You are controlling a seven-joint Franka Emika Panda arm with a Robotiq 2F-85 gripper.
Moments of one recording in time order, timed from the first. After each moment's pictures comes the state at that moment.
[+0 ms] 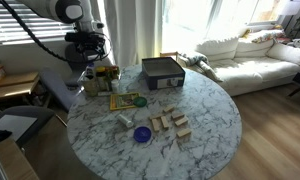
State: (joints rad) arm 0.06 0.17 0.17 -1.89 0.10 2.17 -0.46
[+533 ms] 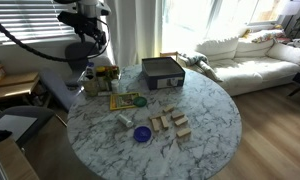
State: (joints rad) arm -0.01 0.00 0.07 -1.91 0.41 2.04 -0.46
